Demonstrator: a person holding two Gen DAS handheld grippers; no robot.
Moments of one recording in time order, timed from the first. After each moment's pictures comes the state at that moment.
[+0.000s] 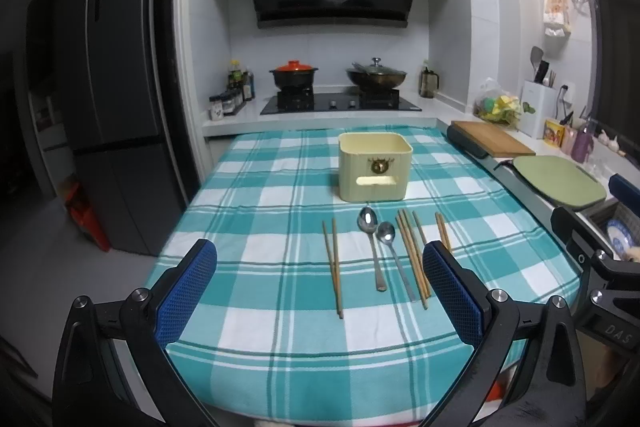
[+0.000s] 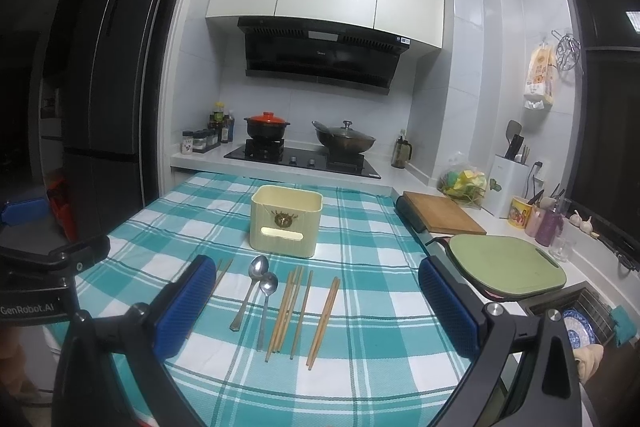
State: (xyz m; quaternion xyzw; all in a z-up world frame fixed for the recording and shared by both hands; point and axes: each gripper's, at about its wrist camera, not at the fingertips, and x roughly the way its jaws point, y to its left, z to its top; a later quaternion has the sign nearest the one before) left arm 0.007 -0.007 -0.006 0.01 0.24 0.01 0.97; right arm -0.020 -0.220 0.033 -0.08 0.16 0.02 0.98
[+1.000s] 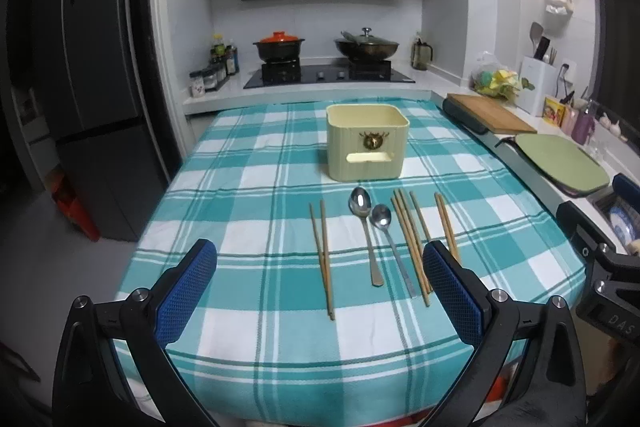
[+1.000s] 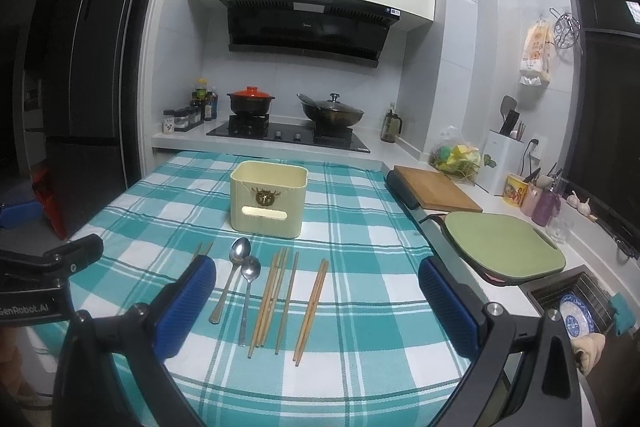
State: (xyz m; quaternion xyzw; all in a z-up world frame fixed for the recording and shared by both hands) left arm 0.065 -0.016 -0.032 0.01 0.30 -0.01 0.96; right arm 0.027 -0.222 0.006 -0.08 0.21 -0.01 0.97
